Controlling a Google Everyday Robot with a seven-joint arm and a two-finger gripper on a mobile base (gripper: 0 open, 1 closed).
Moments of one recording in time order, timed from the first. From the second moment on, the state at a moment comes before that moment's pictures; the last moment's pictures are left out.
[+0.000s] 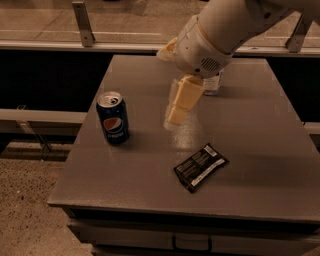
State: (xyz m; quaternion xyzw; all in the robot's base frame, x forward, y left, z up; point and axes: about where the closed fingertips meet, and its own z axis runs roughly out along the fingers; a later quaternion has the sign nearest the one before) arm 0.507 -0.015 0.961 -0.72 0.62 0.10 0.28
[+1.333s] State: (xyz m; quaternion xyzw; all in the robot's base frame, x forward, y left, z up) arm 0.535 0.065 0.916 -0.70 0.58 0.24 0.34
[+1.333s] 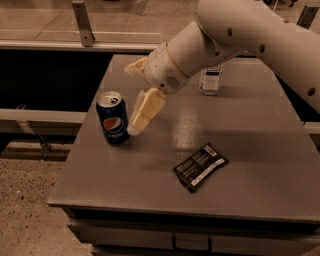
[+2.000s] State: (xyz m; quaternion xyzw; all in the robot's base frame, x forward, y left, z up) arm 0.515 0.099 0.899 -0.70 0.56 0.29 0.33
